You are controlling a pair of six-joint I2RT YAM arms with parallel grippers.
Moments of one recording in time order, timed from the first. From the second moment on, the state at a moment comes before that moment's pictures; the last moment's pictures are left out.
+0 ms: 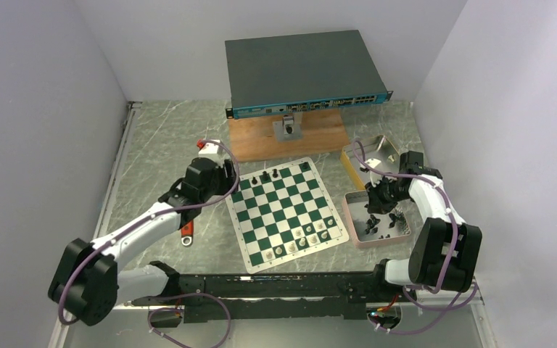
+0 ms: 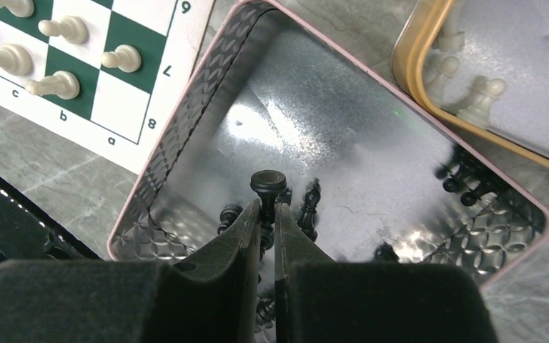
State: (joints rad) left arm -0.51 1.19 0.65 0.03 -0.17 -0.40; right arm -0.22 1.34 0.83 -0.86 -0.52 -0.85
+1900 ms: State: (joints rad) left arm -0.51 0.86 0.57 -0.10 0.00 -0.34; right arm -0.11 1.39 0.96 -0.84 -0.31 -0.71
